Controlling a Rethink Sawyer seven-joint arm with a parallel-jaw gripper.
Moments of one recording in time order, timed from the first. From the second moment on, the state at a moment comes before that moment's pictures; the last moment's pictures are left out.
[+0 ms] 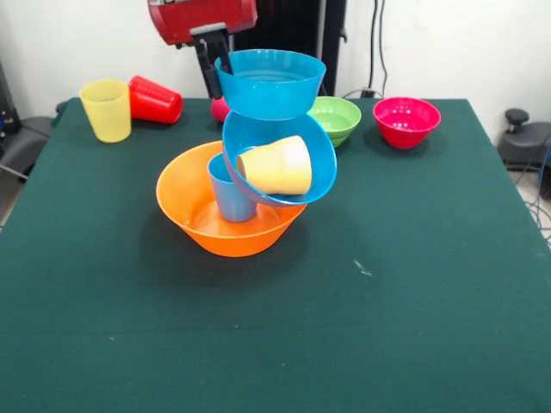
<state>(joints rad) -1.10 -0.76 1.06 1.86 -0.63 0.84 1.90</state>
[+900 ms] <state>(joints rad) -1.03 -0.72 0.99 1.84 -0.71 0.84 1.90</state>
